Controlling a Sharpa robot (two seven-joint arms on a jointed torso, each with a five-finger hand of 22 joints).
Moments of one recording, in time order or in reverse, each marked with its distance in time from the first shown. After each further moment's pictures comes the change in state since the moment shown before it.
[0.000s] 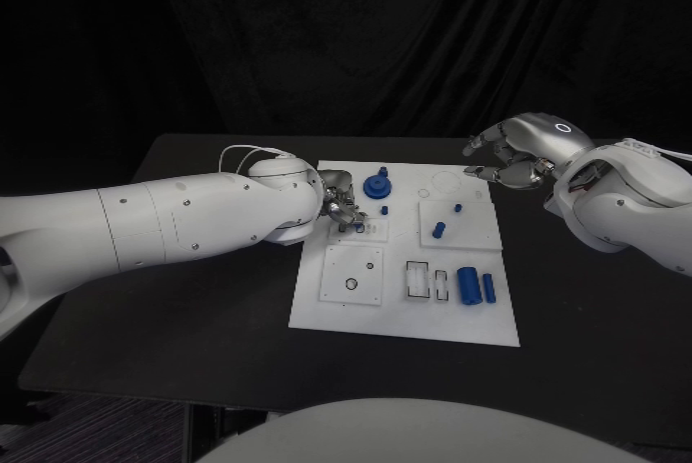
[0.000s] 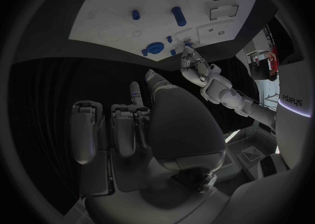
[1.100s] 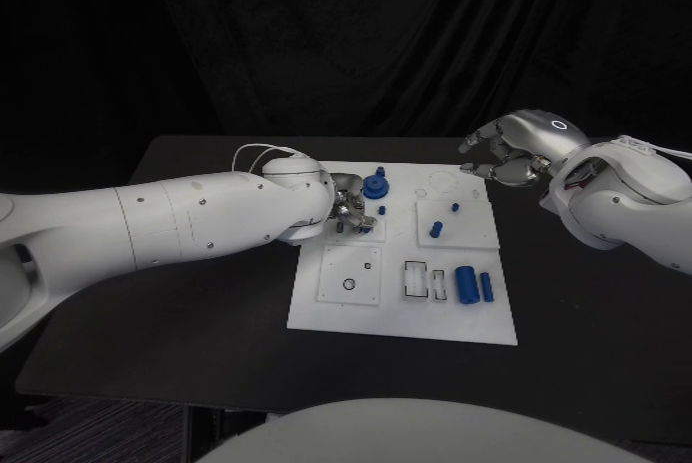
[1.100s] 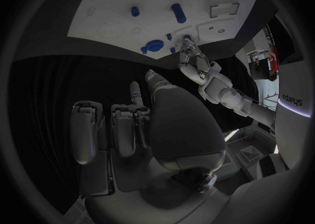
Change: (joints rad) left arm 0.000 0.051 0.000 -0.030 0.000 0.054 0.013; left_hand 0.043 0.046 -0.114 -0.004 0.012 -0.022 -0.003 0.022 -0.032 -0.052 0.028 -0.146 -0.307 0.000 0.000 0.000 0.000 0.000 0.000 0.000 0.012 0.000; right arm 0.004 0.000 0.000 0.004 0.000 -0.013 0.002; right_hand 0.000 0.000 0.000 0.000 0.000 0.000 0.000 0.000 0.000 0.000 0.000 0.000 0.000 0.000 0.000 0.000 0.000 0.000 0.000 0.000 0.004 0.000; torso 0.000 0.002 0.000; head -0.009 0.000
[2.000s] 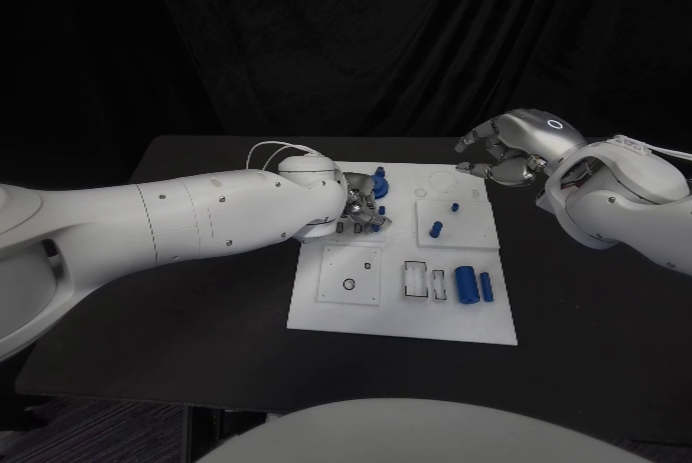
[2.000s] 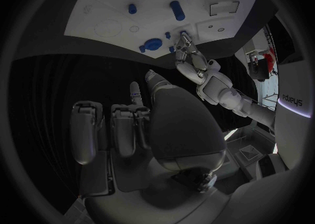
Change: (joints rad) left arm 0.001 0.067 0.000 -0.047 0.000 0.021 -0.013; left_hand -0.038 0.142 -0.327 -0.010 -0.127 -0.027 -0.009 0.117 -0.054 -0.001 -0.002 -0.011 0.119 0.000 -0.004 0.000 0.000 0.000 0.003 -0.003 0.017 -0.008; right arm 0.000 0.010 0.000 0.001 0.000 -0.007 0.001; right_hand 0.000 0.000 0.000 0.006 0.000 -0.004 0.004 0.000 0.000 0.000 0.000 0.000 0.000 0.000 0.000 0.000 0.000 0.000 0.000 0.000 0.004 0.000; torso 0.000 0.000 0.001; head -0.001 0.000
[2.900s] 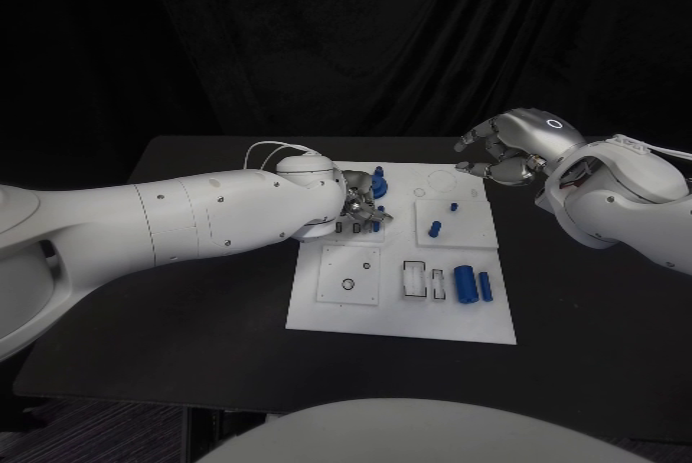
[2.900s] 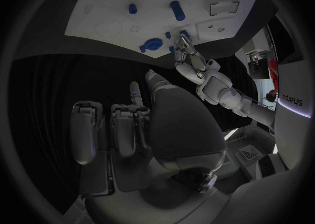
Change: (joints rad) left arm 0.001 -0.001 0.000 0.001 0.000 -0.026 -0.009; left_hand -0.039 0.016 -0.045 0.022 -0.105 0.004 -0.004 0.062 -0.017 0.000 0.000 0.000 0.000 0.001 -0.002 0.000 0.000 0.000 0.005 -0.005 0.012 0.009; right arm 0.001 -0.002 0.000 0.002 0.000 -0.003 0.000; right_hand 0.000 0.000 0.000 0.000 0.000 0.000 0.000 0.000 0.000 0.000 0.000 0.000 0.000 0.000 0.000 0.000 0.000 0.000 0.000 0.000 0.000 -0.001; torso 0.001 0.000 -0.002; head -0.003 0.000
